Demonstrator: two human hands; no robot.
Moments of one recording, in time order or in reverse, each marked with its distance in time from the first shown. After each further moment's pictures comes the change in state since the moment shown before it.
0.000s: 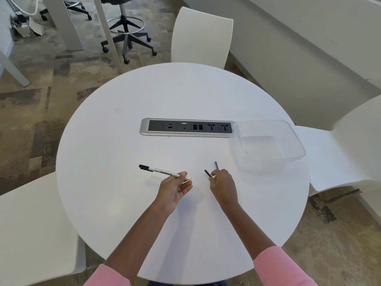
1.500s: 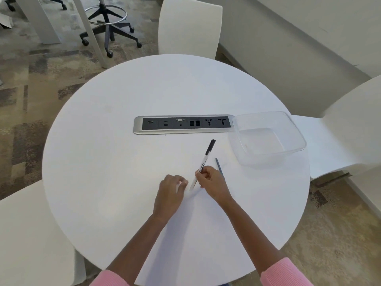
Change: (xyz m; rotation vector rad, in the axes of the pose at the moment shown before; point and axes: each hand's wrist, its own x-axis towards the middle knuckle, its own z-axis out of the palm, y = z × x) left_hand 0.037 -0.020 -0.042 1.260 0.013 0.546; right_hand -0.001 -0.028 0.012 0.576 -0.161 0.174
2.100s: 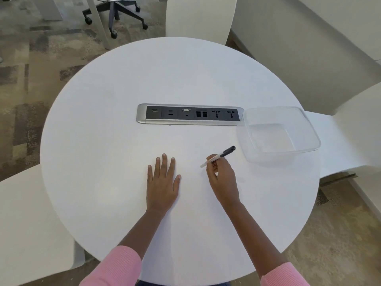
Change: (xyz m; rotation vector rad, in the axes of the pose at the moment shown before) left_hand 0.019 -0.054 0.016 0.659 0.101 0.112; right_hand -0.003 0.002 0.000 -0.267 0.246 -0.466
